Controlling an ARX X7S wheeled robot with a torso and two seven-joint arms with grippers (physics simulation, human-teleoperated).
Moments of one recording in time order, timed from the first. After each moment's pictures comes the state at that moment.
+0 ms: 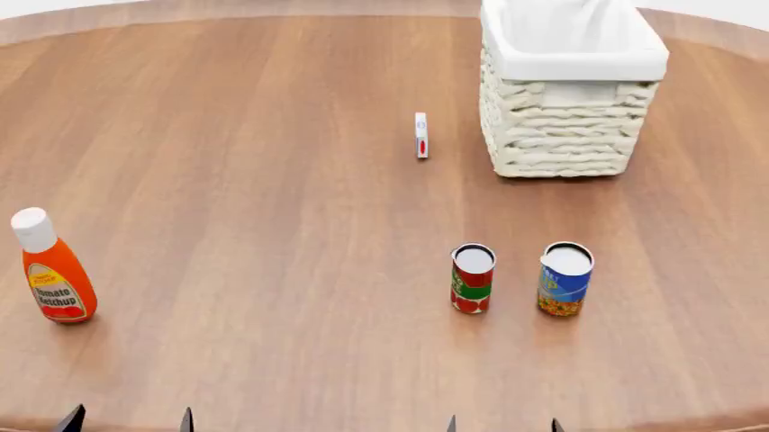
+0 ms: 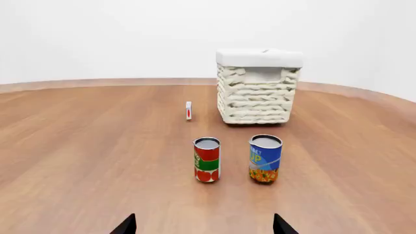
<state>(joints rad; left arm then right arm) 0.00 0.00 0.00 0.00 0.00 0.00 0.00 0.00 0.00 0.00 0.00 0.00 0.00 0.00</state>
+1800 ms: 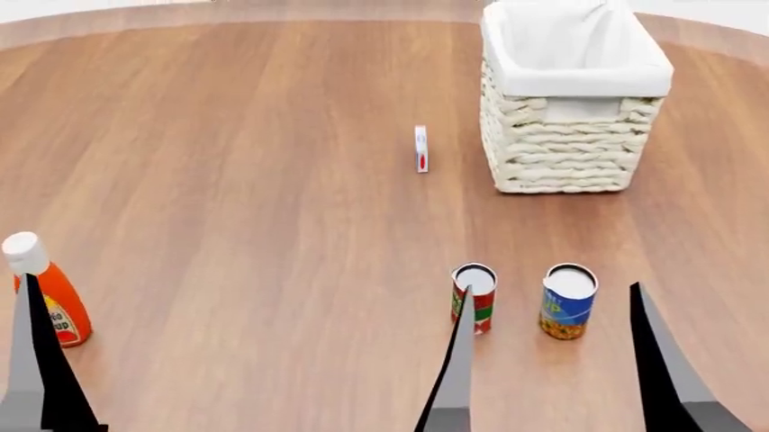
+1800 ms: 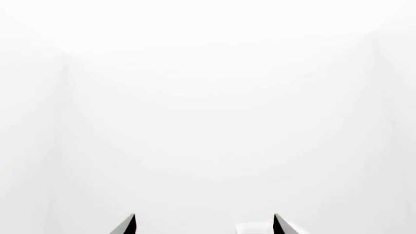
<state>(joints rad) 0.08 -0.17 0.10 0.75 -0.01 -0.07 -0.22 -0.07 0.18 -0.08 -0.81 0.16 0.15 0.14</state>
